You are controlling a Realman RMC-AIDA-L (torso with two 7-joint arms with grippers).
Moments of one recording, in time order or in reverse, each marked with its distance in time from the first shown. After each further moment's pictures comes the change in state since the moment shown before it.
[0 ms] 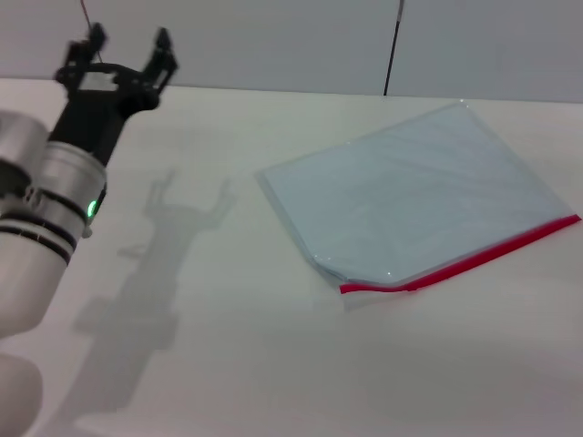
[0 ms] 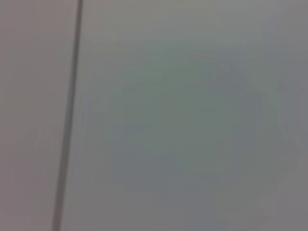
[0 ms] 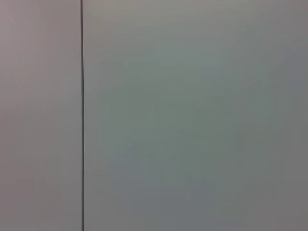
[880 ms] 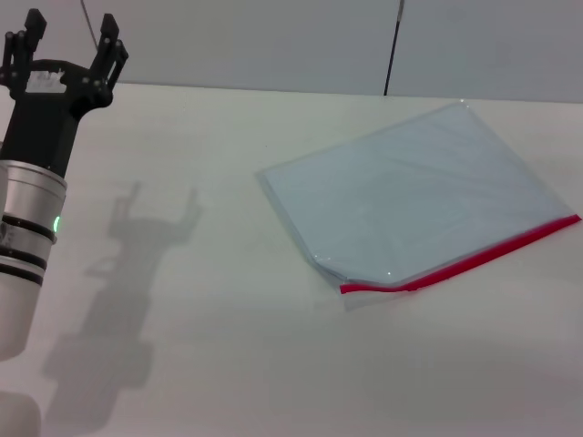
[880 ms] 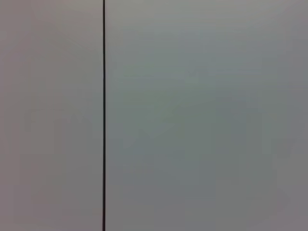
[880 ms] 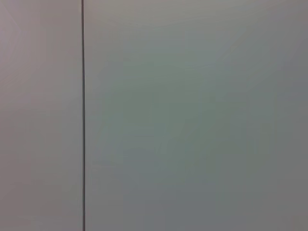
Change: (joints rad) left arm -0.003 -0.065 -0.016 -0.196 0.021 -0.294 0.001; right arm 0.001 0.000 0.000 0.000 0.000 0.004 0.000
